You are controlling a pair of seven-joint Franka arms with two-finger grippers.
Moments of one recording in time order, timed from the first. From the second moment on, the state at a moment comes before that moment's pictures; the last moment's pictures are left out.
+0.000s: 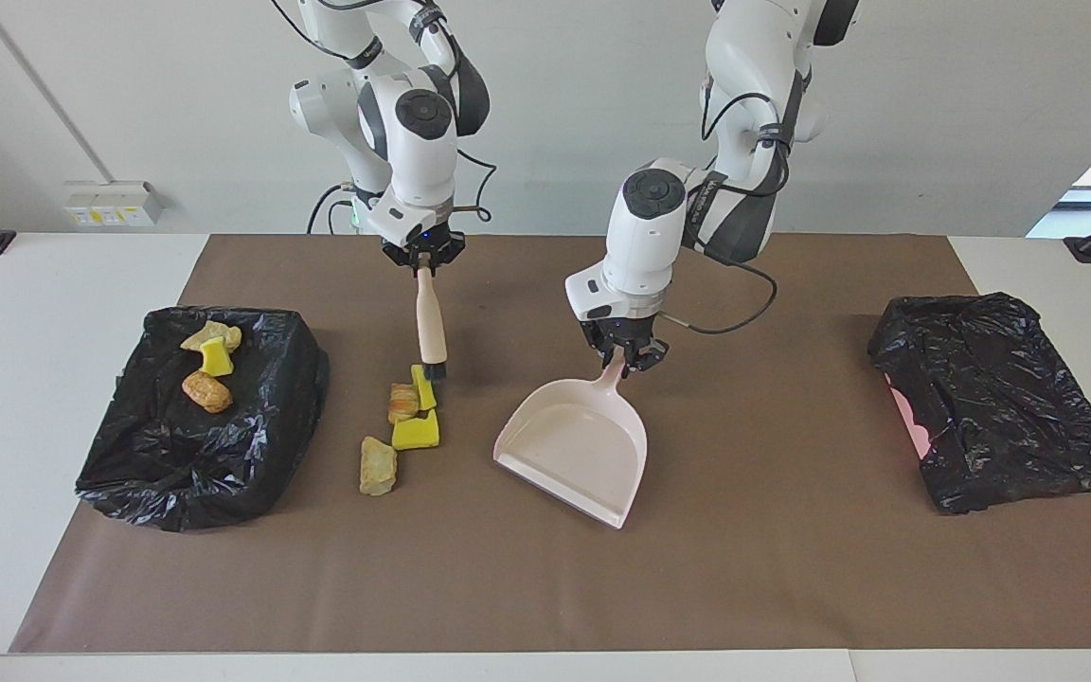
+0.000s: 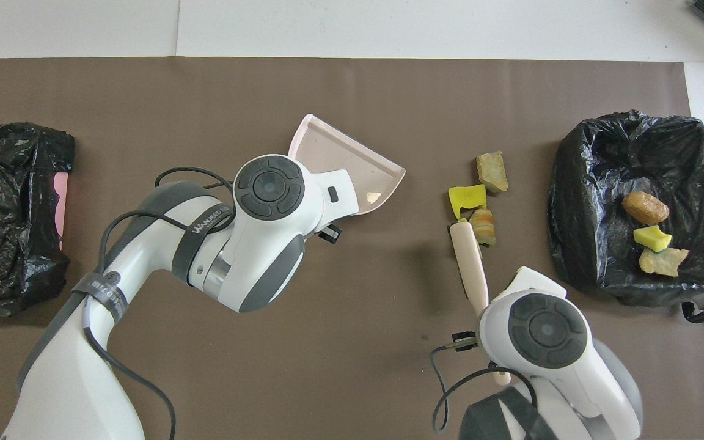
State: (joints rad) left arm -0.56 0.28 -0.05 -1.76 0.02 2.04 0.13; right arm 0.30 -0.22 0.08 -2.34 -0.13 1.95 0.28
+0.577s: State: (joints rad) left arm -0.56 0.25 -0.06 -1.84 0.02 2.02 0.55; right arm 0.16 0.21 0.07 -1.90 -0.44 1.91 0.25
